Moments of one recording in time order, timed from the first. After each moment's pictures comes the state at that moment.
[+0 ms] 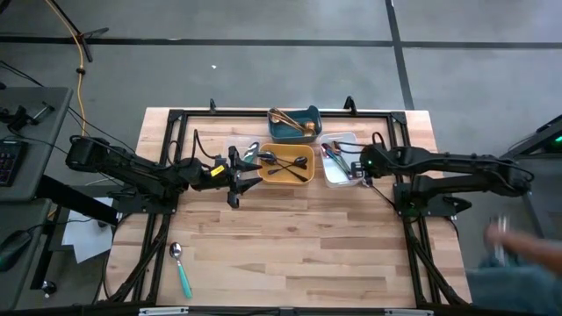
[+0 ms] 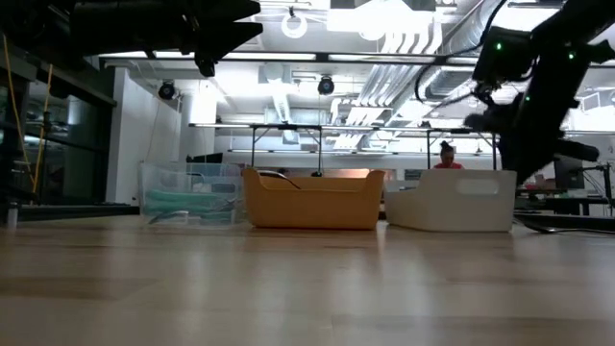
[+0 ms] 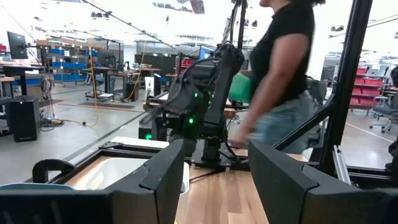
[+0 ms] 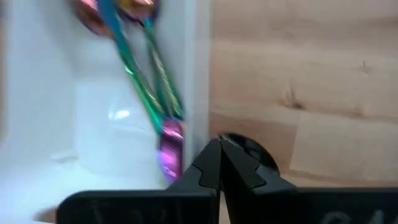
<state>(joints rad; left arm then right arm) -0.07 1.22 0.36 1.05 -0.16 -0.05 -0.33 0.94 0.49 -0.73 0.20 1.07</state>
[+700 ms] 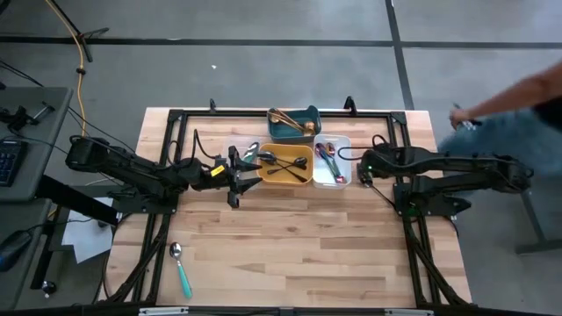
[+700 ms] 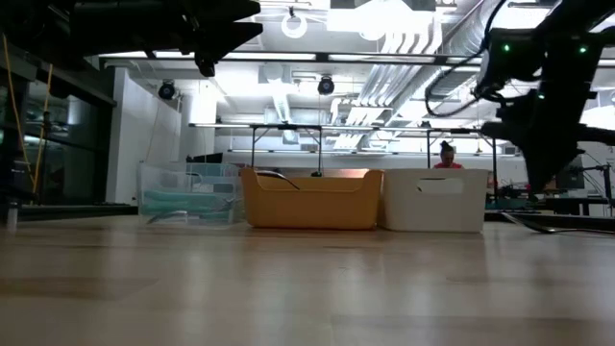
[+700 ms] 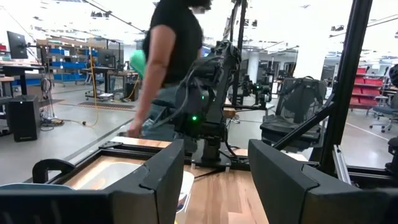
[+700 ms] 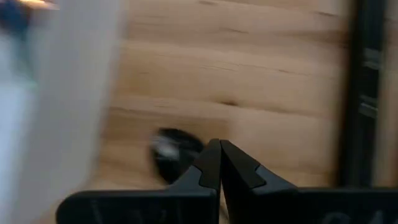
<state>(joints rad) -0.07 1.22 0.36 1.04 -0.16 -0.05 -0.27 0.95 0.54 -0.94 0.33 1.14</state>
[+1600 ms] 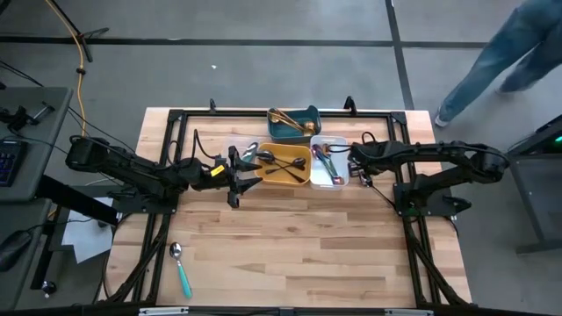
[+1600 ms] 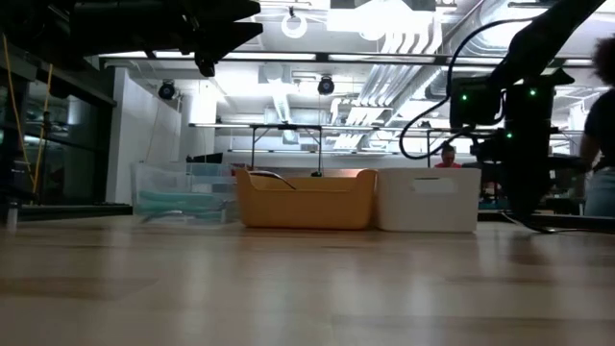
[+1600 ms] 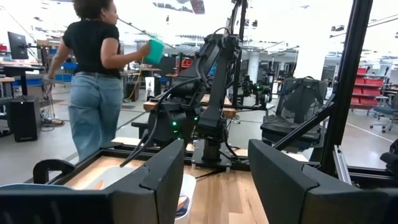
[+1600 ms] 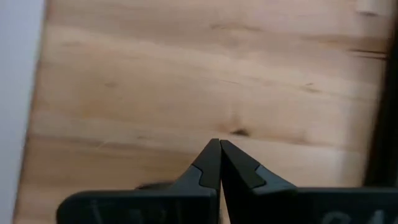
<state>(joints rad) -0.07 1.22 0.36 1.05 -0.16 -0.05 -0.43 1.28 0.54 -0.73 0.28 0.96</state>
